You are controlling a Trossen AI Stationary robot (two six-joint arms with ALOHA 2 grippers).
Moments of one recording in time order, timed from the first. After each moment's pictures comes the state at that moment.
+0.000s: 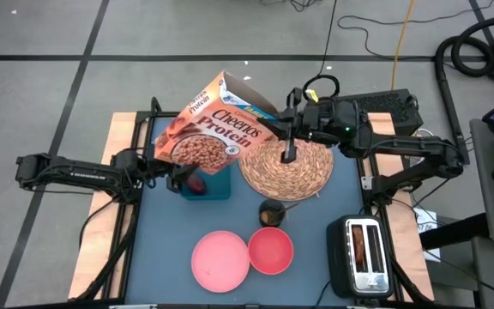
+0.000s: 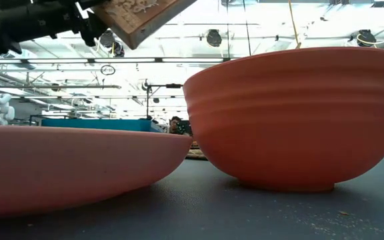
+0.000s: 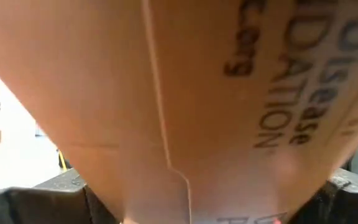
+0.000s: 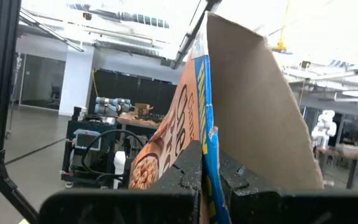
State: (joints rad) left arm 0.10 0.81 0.21 1.01 -0.04 0.00; right arm -0.16 1.31 1.17 0.47 -0.11 -0.13
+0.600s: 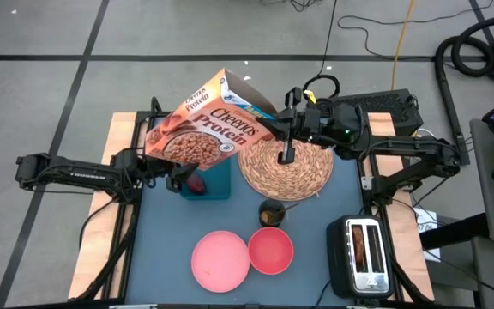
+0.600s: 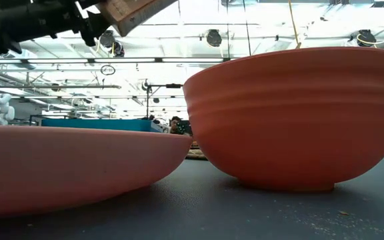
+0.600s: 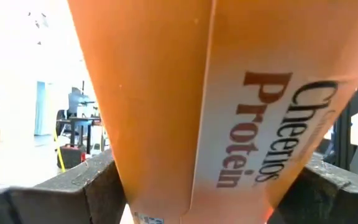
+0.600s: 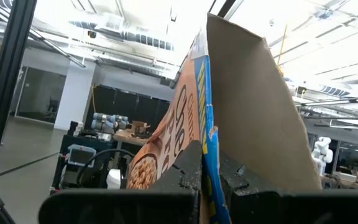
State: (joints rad) left arm 0.10 0.81 0.21 1.02 -0.04 -0.01; right arm -0.15 1.34 1.17 0.59 -0.11 -0.18
